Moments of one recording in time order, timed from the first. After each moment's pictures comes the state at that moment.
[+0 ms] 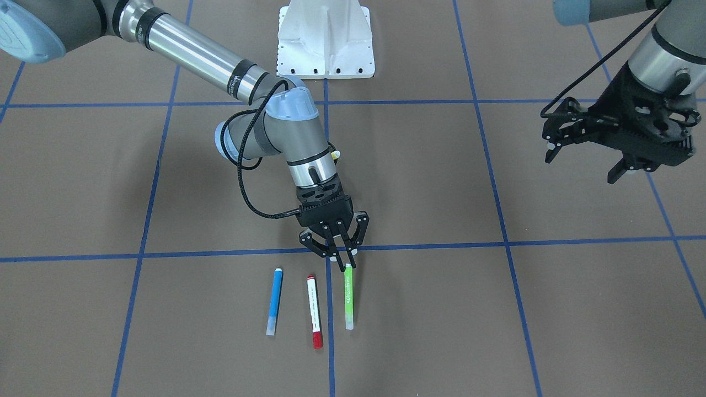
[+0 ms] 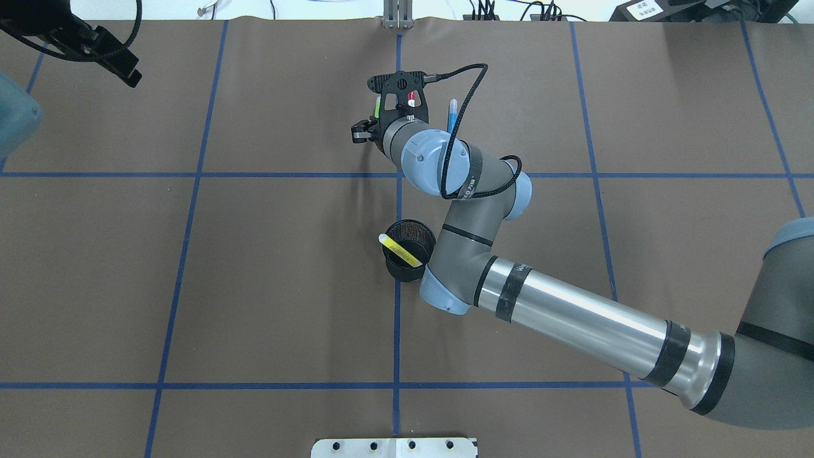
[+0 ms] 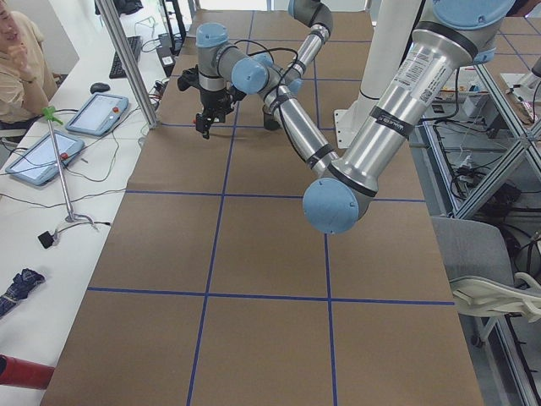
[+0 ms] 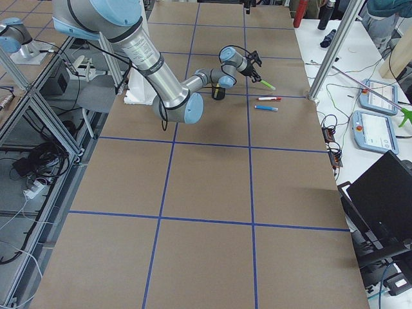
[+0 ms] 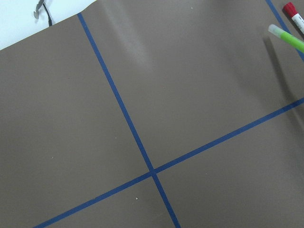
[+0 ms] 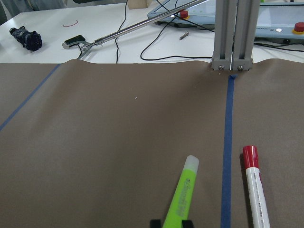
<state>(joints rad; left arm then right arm) -1.15 -2.11 -1.91 -1.27 -2.20 -0.23 0.55 -0.66 1.10 -0.74 1.33 1.01</state>
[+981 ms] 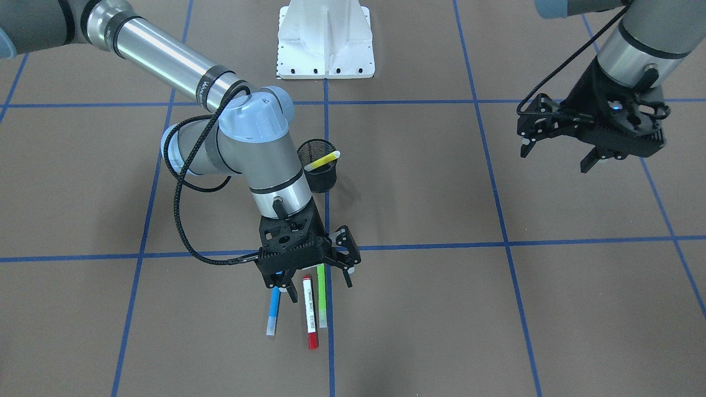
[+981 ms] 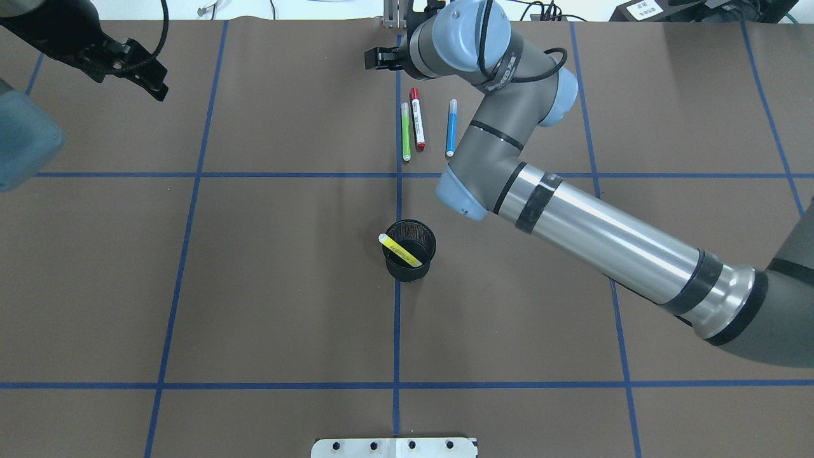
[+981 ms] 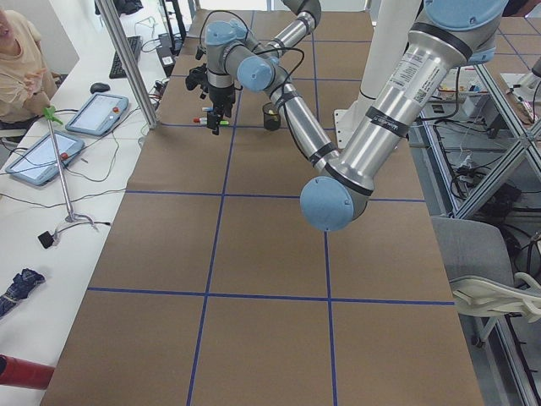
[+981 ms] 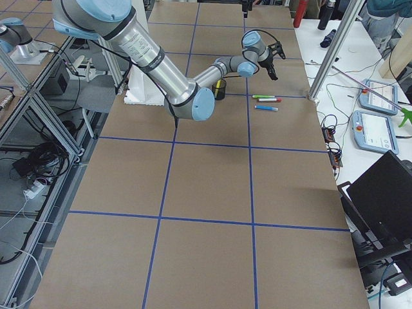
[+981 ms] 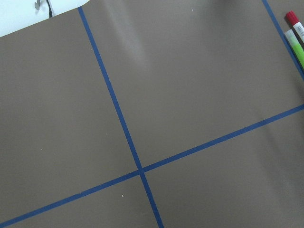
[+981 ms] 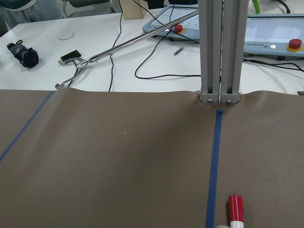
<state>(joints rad) -1.07 -2.12 -1.95 -1.26 -2.19 -0.45 0.76 -0.61 1.18 -1.00 1.69 1.03</state>
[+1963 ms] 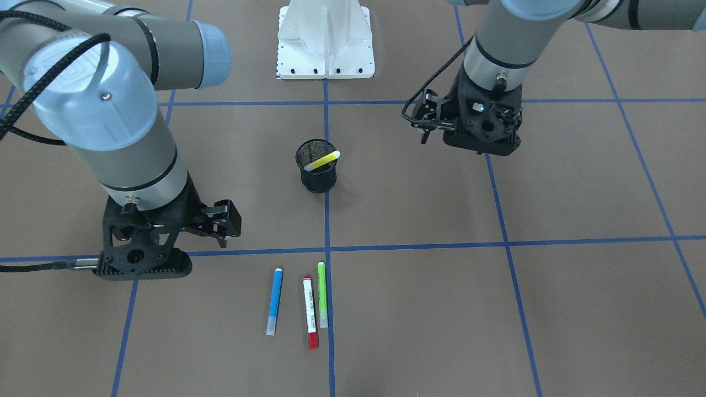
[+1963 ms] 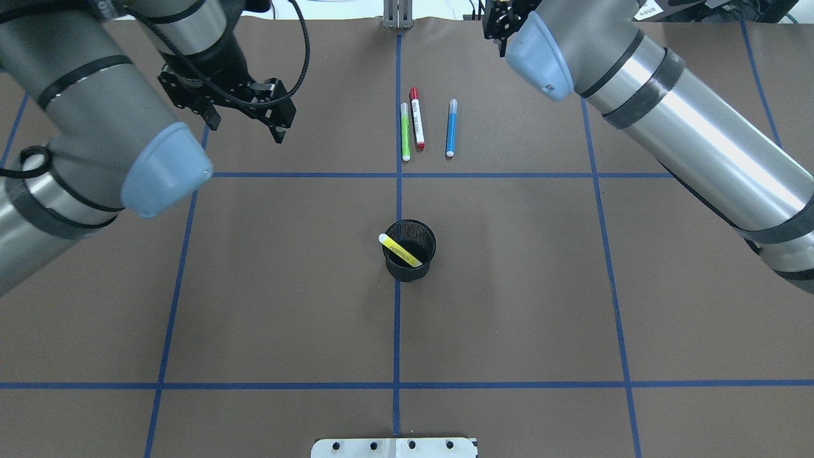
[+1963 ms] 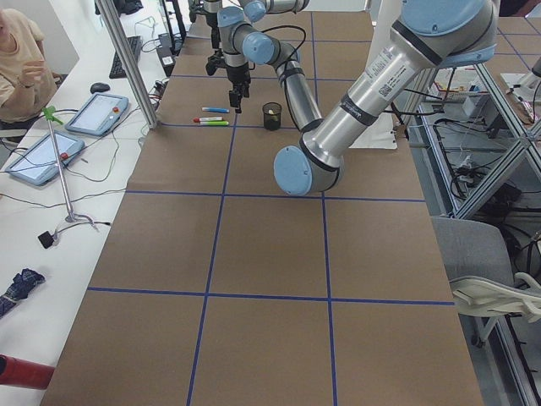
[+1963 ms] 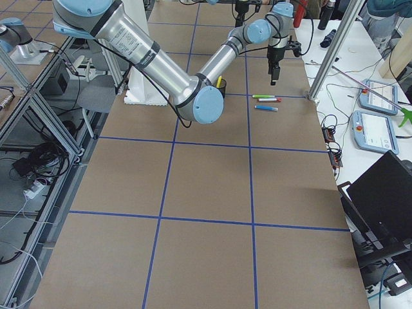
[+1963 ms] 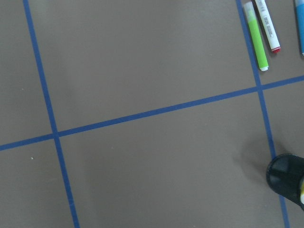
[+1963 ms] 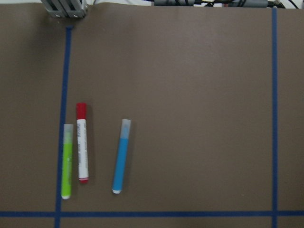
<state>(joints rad) -0.88 -2.40 -1.79 -1.09 -2.18 -0.63 1.01 -0.63 1.48 -2.02 2.08 0.61</state>
